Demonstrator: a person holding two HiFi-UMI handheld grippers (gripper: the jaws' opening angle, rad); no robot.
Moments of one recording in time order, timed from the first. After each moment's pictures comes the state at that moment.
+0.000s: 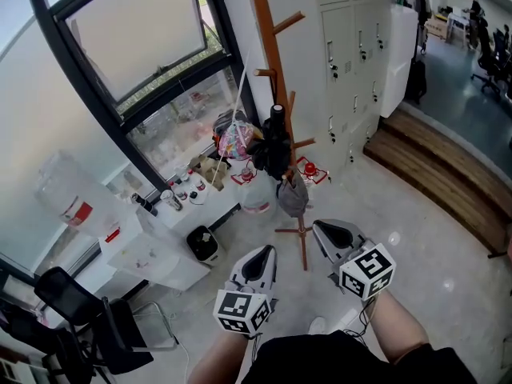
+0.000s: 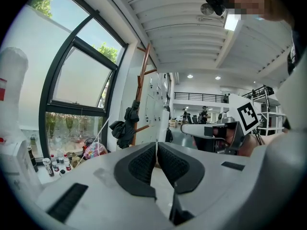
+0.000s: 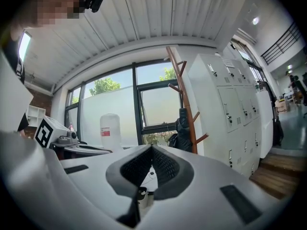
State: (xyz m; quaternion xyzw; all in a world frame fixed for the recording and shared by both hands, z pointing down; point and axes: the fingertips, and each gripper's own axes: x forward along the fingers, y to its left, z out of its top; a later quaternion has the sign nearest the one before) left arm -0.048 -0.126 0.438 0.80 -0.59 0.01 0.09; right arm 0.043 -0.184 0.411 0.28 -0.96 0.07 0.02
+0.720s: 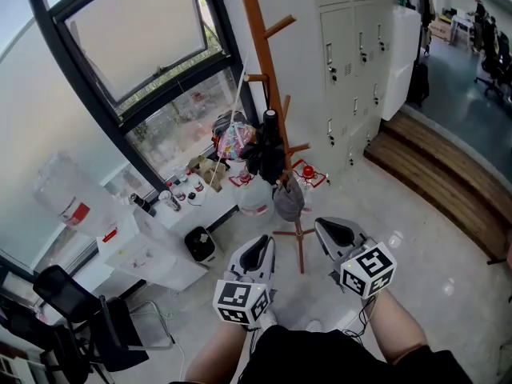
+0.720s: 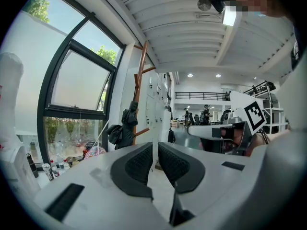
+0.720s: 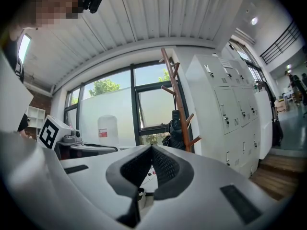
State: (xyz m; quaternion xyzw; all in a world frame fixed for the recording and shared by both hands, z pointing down) left arm -0.034 -0.166 0.431 0.79 -0.60 0.02 0.08; right arm 0.066 -0.212 0.409 0.28 -0.96 0.07 0.02
